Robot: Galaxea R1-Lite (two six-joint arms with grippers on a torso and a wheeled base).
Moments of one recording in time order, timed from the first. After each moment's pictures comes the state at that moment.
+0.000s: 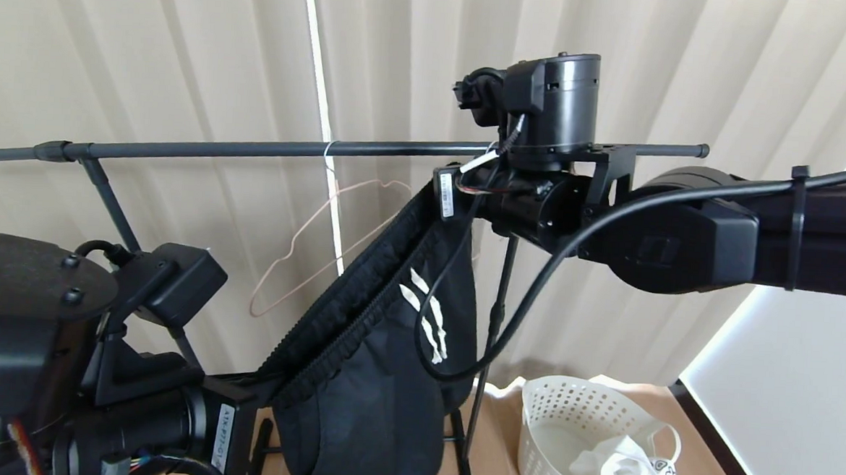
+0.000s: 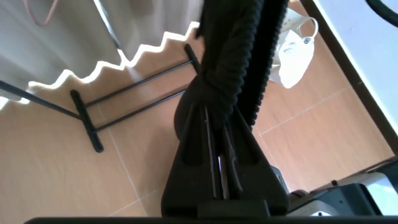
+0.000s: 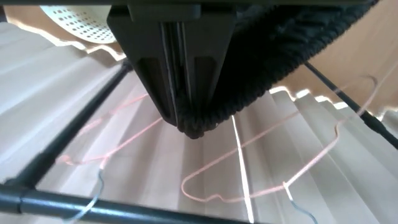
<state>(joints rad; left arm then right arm) -0.82 1.27 -0.72 0.08 0.31 -0.33 0.75 2.04 -1.72 -0.08 -0.45 0.10</state>
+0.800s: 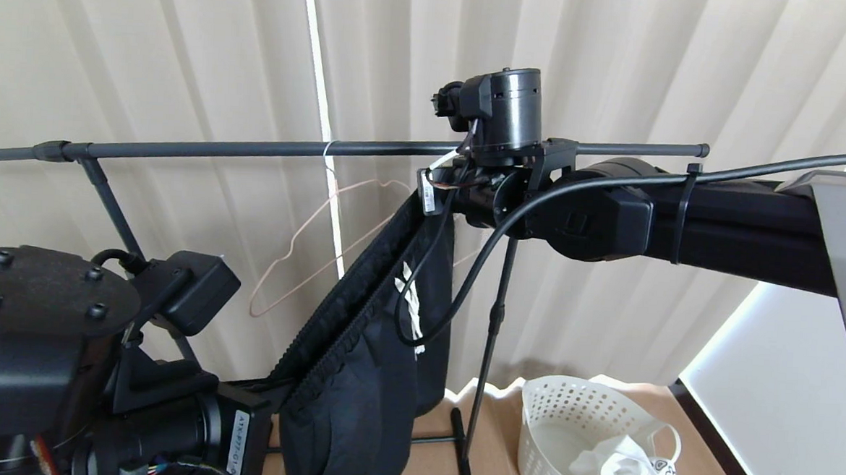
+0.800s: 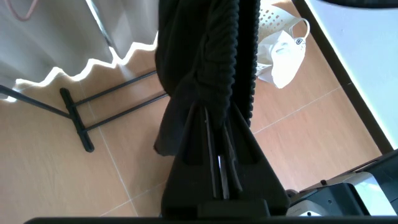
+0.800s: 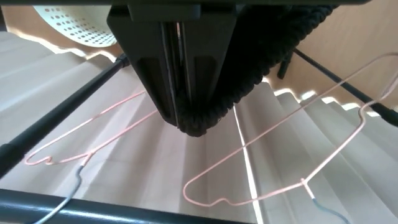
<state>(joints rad) -0.85 1.29 -0.71 0.05 0.32 -0.36 0.71 2.21 -2.00 0.08 -0.45 0.13</state>
